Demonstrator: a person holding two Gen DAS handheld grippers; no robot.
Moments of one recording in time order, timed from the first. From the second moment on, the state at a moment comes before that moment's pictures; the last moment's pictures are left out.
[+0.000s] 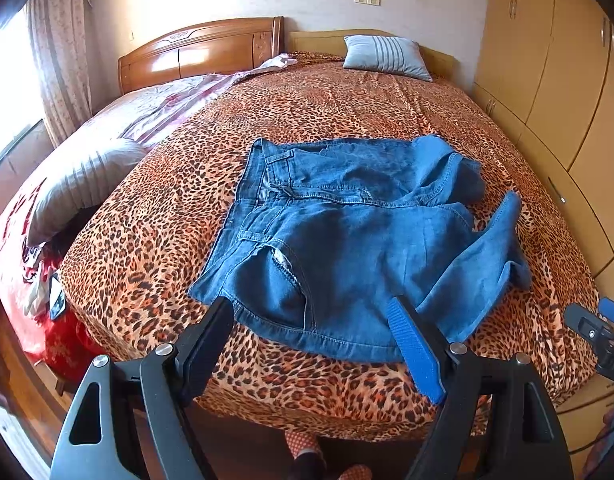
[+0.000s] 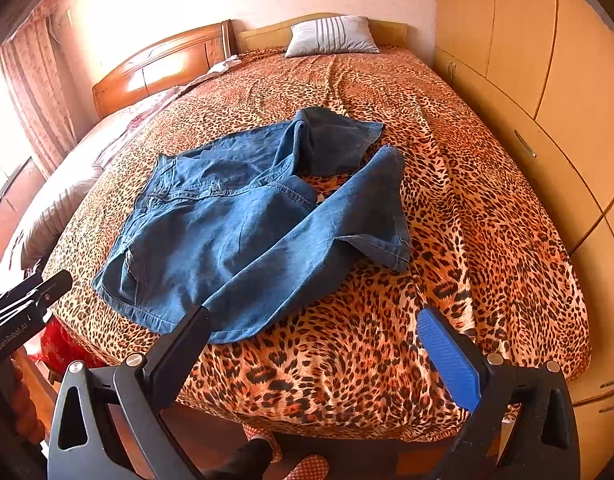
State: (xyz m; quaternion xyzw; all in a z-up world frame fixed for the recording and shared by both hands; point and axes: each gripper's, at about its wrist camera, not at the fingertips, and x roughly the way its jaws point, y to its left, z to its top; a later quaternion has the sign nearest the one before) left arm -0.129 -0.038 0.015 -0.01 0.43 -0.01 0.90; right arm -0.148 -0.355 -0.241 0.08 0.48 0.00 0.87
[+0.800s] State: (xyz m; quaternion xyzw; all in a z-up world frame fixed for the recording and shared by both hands) left arm -0.042 -0.025 -0.019 -0.01 0.51 -0.02 0.86; right arm -0.108 -0.375 -0.270 0.14 0.50 -0.02 0.85
